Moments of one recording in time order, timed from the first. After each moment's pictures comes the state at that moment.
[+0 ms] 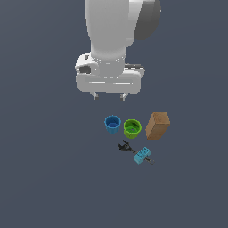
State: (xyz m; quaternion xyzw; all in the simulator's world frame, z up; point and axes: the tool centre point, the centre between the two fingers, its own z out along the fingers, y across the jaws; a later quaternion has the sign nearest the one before) arm -0.007 -0.017 0.314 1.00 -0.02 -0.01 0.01
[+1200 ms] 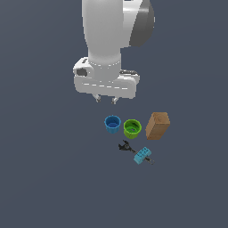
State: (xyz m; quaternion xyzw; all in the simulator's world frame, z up) arm -0.007 -0.029 0.298 1.00 -0.08 0.00 0.01
